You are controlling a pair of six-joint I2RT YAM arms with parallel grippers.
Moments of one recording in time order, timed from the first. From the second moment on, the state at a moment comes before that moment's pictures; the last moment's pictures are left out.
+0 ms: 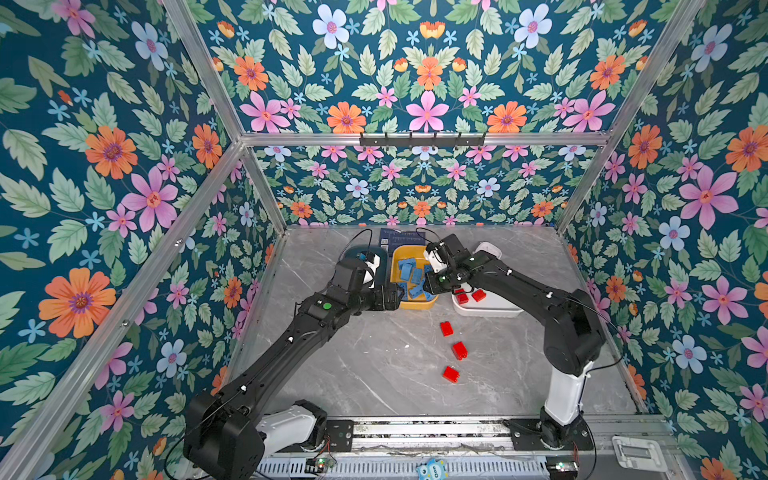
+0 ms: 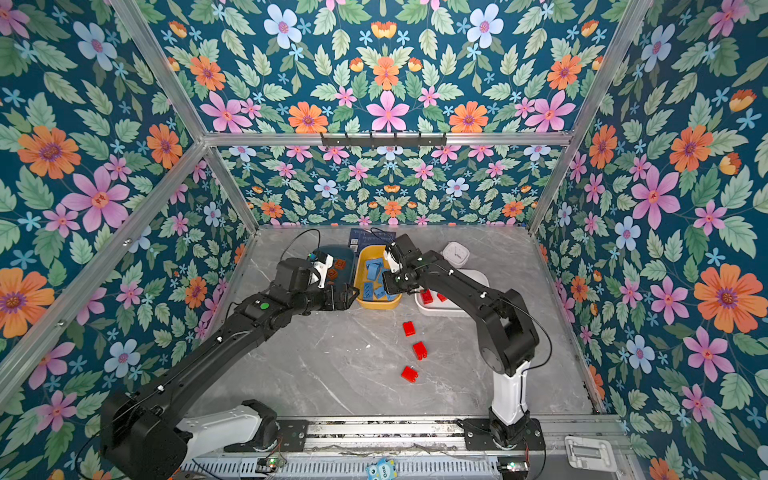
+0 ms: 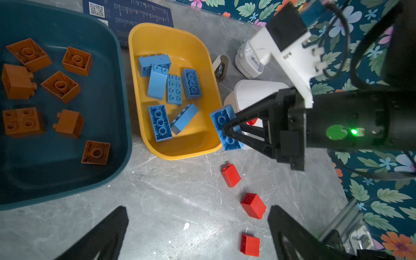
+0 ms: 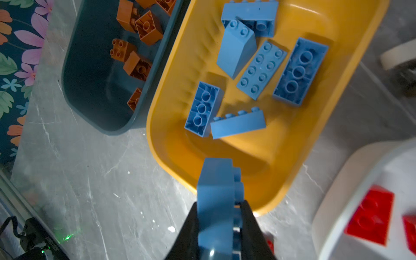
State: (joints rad) left arm -0.51 1.18 0.97 -0.46 0.21 -0.44; right arm 0.60 1.94 1.60 -0.66 -0.20 0.30
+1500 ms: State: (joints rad) left arm -0.42 1.18 0.90 -0.40 0.32 -0.45; right arm 0.66 1.86 1.24 -0.71 -0.07 0.32
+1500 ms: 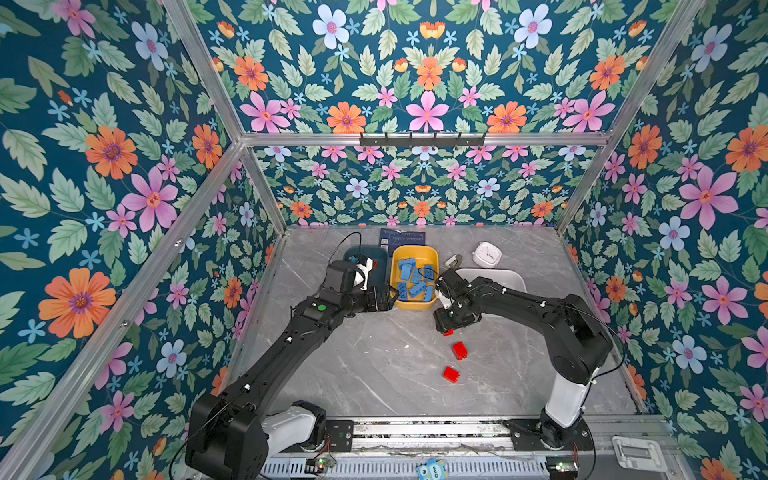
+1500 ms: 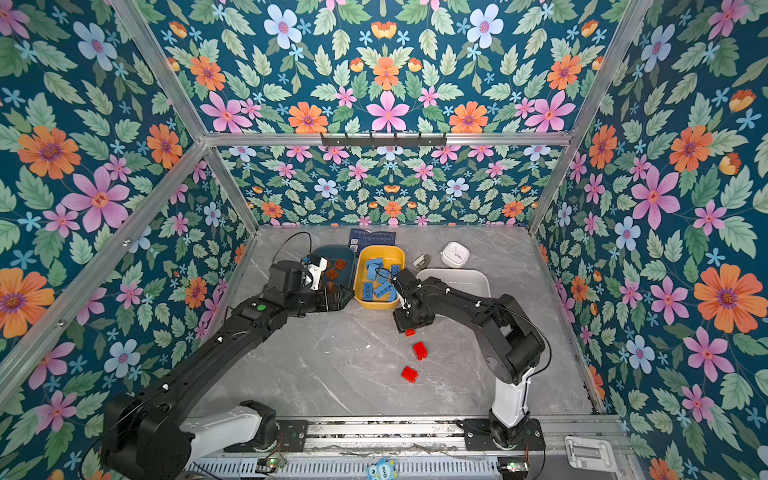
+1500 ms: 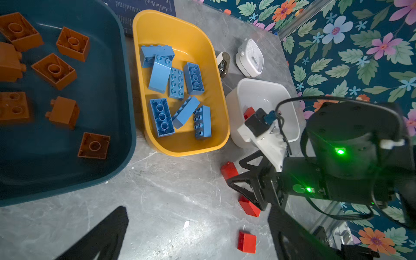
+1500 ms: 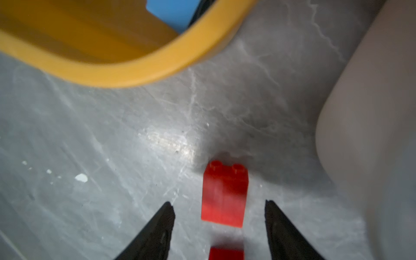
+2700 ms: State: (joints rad) left arm -0.41 1.20 0.88 -0.26 0.46 -0.55; right arm 0.37 1.79 1.44 -0.80 -0.03 0.18
